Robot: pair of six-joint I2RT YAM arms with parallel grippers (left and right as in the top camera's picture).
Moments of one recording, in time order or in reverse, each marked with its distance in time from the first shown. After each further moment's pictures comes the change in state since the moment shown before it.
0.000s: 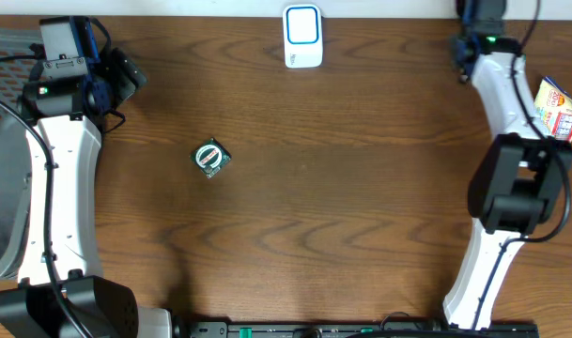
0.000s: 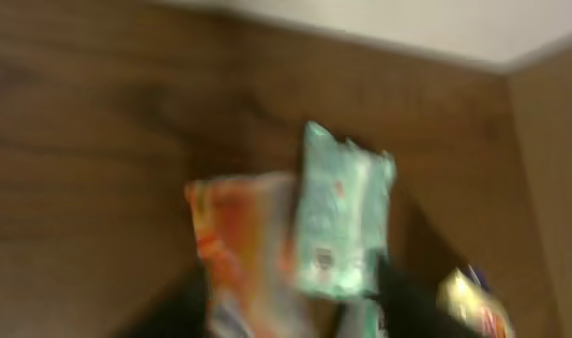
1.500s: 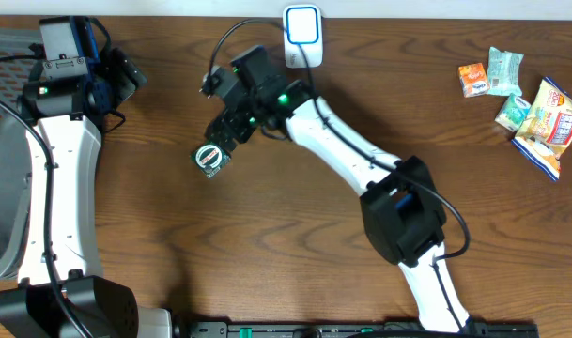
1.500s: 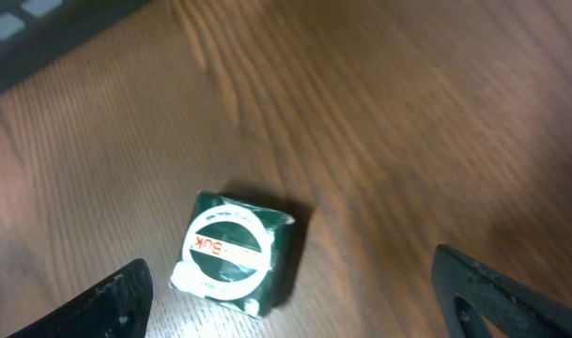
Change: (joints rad) left arm 0.000 0.000 0.000 0.000 0.000 0.000; right arm 0.792 0.029 0.000 -0.012 -0.759 0.111
